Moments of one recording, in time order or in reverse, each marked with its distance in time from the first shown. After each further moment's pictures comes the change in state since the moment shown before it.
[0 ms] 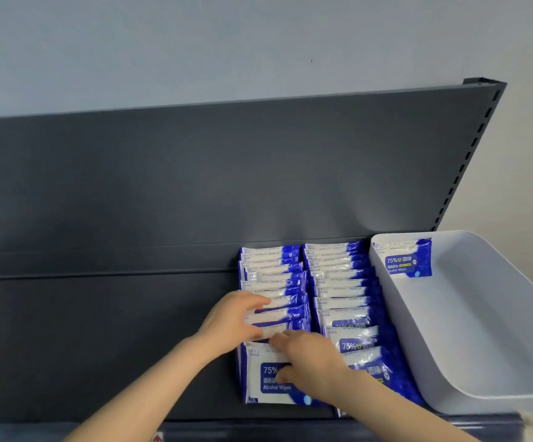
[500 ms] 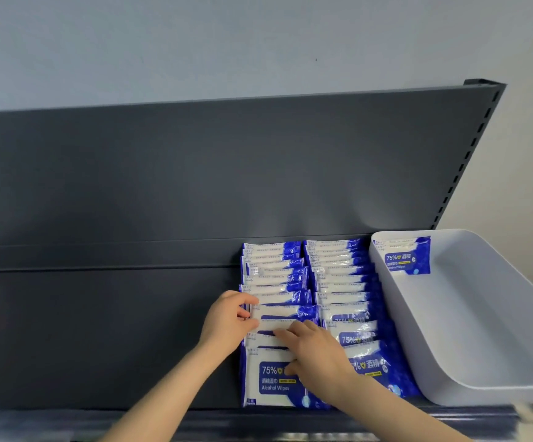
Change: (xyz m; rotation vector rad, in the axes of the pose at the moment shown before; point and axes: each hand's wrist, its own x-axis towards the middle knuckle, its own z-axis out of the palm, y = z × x) left_hand -0.018 -0.003 0.014 -0.222 0.214 -0.168; right_hand -0.007 0.008 0.018 -0.051 0.101 0.018
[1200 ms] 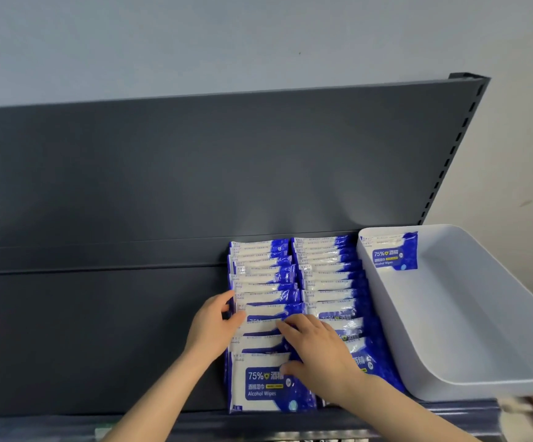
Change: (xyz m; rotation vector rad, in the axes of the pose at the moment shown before) left_hand -0.003 -0.003 0.010 -0.049 0.051 -0.082; right_hand -0.018 0.019 -0.010 0.062 0.069 -0.013
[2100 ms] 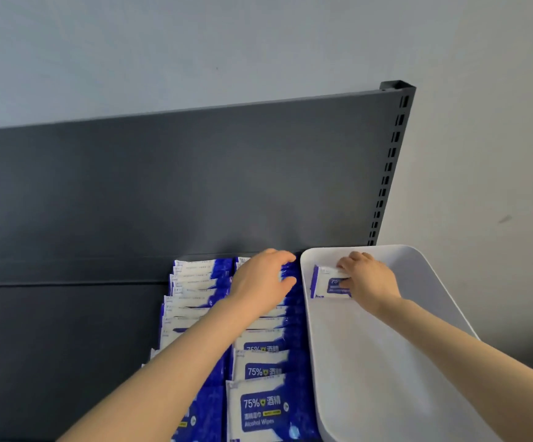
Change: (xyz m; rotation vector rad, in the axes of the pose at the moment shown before) left_hand 0.058 0.215 0.115 0.502 -0.055 0.319; right_hand 0.035 0.266 -0.087 -0.139 0.220 0.286
